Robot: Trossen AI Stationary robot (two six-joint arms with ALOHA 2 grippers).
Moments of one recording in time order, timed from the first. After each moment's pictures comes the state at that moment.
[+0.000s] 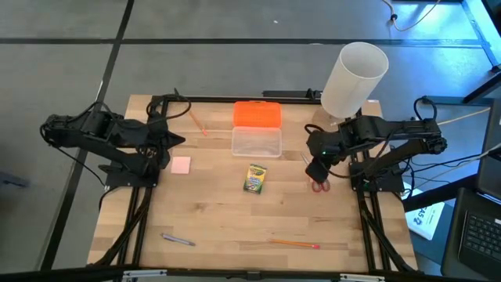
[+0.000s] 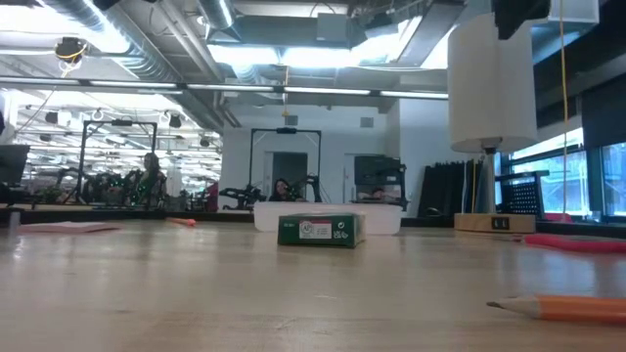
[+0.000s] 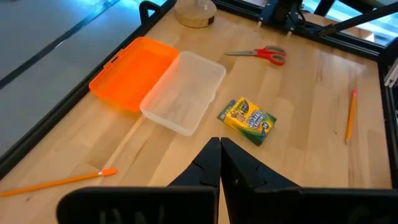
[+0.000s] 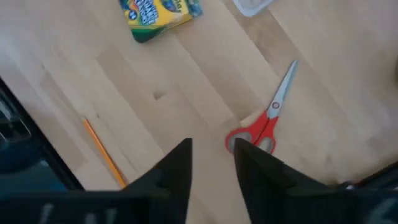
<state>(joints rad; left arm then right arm) -0.20 0.75 1.15 -1.07 -0.43 -0.49 0.14 1.35 1.51 -1.42 0.03 0.83</state>
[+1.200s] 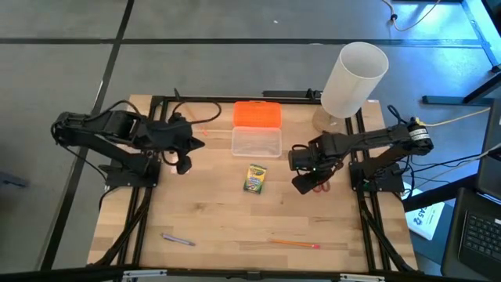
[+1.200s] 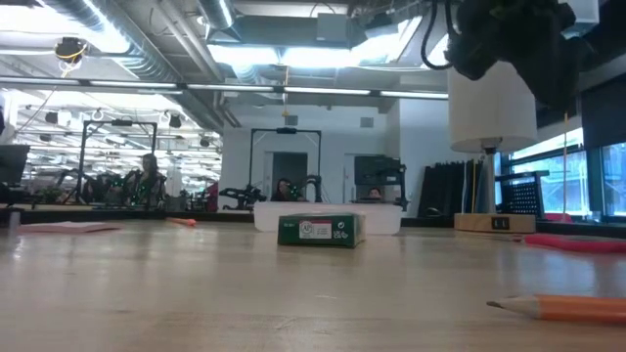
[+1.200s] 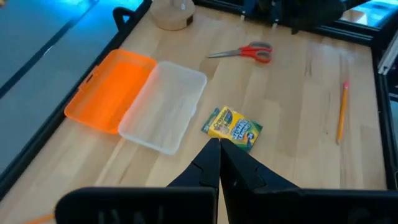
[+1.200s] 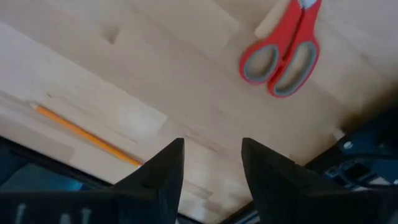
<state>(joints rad) -0.18 1.06 1.37 -1.04 -0.37 -0.40 0.12 1.51 1.25 -1.32 -0.26 1.09</state>
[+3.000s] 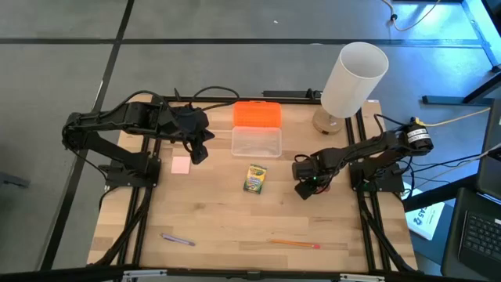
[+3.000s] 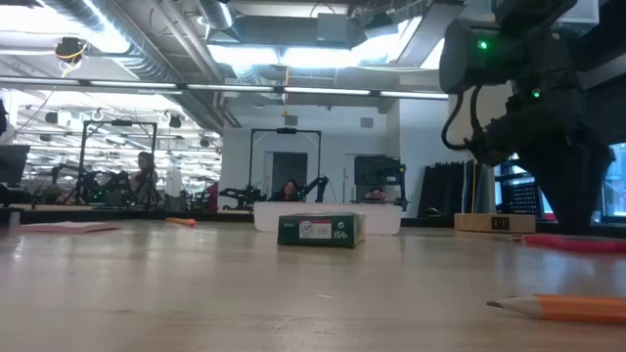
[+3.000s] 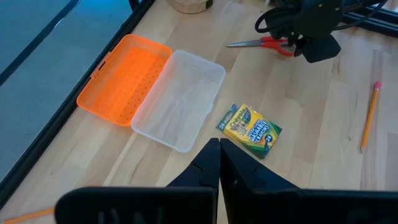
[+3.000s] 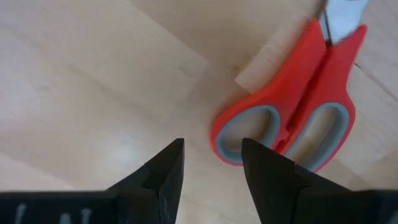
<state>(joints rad) -0.01 1.21 1.49 -1.09 -0.27 -0.35 0.12 1.51 0.78 -0.84 -0.17 1.07</state>
